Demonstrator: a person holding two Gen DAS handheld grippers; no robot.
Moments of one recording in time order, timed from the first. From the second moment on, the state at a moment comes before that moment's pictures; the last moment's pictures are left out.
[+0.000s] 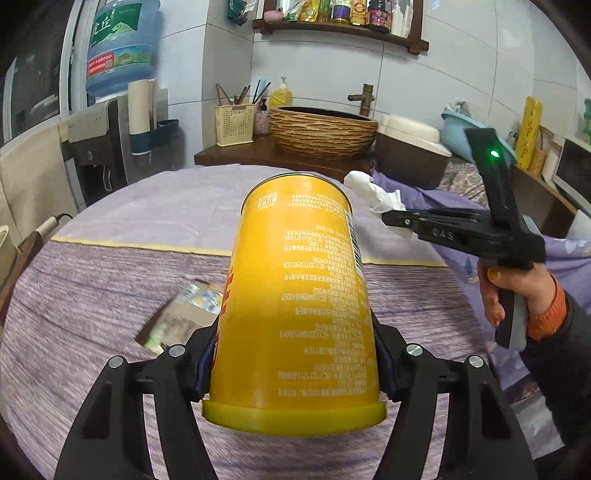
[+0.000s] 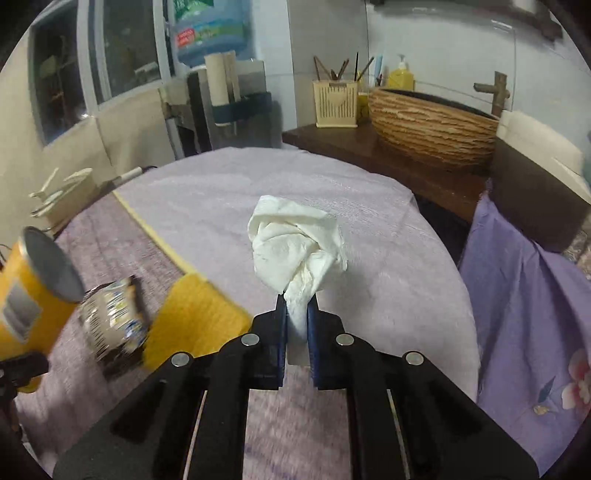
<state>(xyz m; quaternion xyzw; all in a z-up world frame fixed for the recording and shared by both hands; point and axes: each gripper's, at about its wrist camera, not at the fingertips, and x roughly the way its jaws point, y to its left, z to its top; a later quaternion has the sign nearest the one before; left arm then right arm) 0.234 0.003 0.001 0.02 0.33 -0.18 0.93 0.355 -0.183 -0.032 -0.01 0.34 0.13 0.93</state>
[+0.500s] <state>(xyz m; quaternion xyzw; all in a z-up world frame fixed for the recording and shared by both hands) 0.148 -0.066 -0.014 0.00 0.32 -0.23 0.92 0.165 -0.270 -0.051 0.04 0.30 0.04 0.95</state>
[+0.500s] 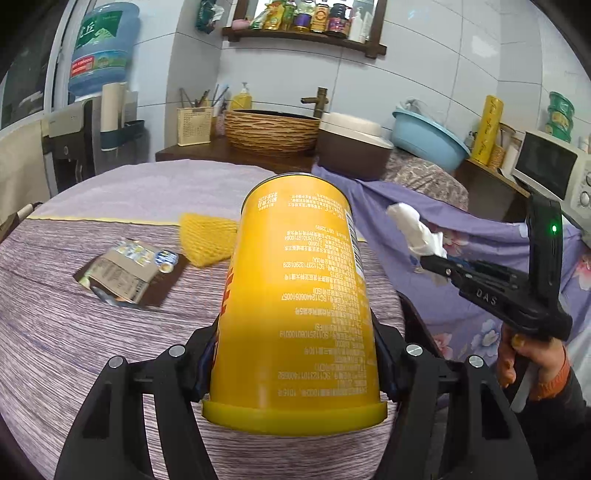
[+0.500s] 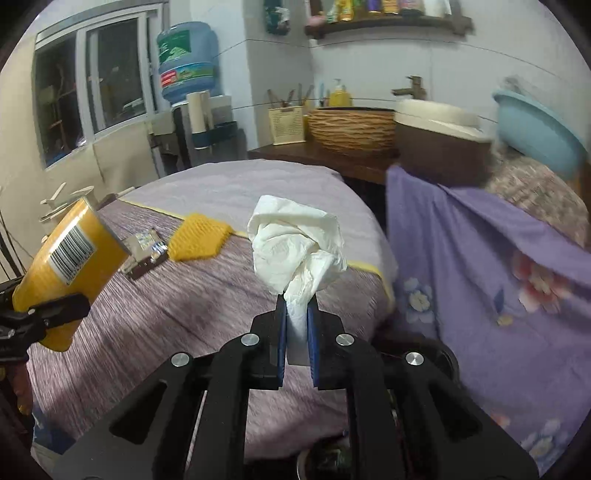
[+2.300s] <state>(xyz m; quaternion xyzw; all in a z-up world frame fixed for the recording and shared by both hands) 0.143 -0.296 -0.174 0.13 0.45 -0.37 0.80 0.043 -0.430 -0.183 0.16 0.37 -0.20 0.89</state>
